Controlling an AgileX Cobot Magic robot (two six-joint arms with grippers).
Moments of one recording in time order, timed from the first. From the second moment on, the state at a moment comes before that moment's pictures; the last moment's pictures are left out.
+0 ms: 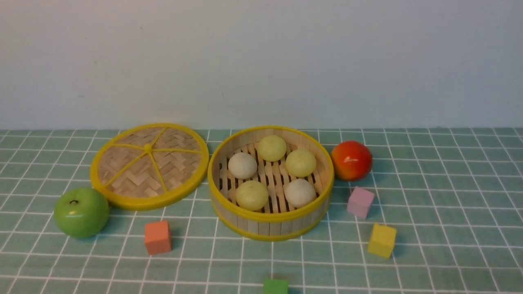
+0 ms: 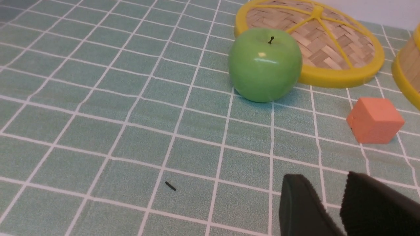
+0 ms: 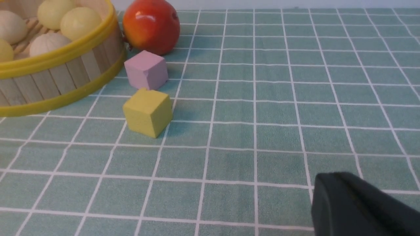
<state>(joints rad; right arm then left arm) 0.04 -0.01 0.01 0.04 0.39 0.05 -0.04 -0.01 0.03 0.23 0.39 -0.44</state>
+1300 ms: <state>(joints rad) 0.04 -0.01 0.01 0.04 0.39 0.05 -0.04 -0.01 0.03 0.23 0.39 -0.44</state>
